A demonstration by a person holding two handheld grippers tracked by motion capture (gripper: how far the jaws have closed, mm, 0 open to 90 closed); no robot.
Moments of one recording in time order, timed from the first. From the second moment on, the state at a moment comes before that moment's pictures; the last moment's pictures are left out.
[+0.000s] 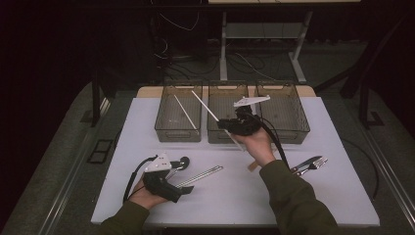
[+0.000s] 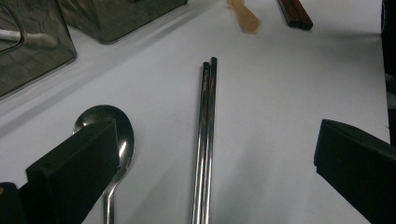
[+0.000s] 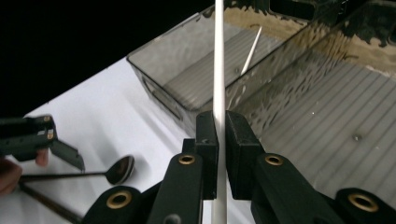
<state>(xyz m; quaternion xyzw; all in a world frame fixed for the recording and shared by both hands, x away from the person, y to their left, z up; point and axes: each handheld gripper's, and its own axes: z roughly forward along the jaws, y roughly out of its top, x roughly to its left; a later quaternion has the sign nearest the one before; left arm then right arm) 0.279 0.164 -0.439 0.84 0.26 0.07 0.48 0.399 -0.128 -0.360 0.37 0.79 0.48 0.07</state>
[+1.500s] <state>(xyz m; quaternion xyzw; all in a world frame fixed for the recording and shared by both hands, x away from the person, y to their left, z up) 0.281 0.164 -0.436 0.84 0.25 0.07 0.48 0.483 -0.001 -0.360 0.40 0.77 0.48 0.11</state>
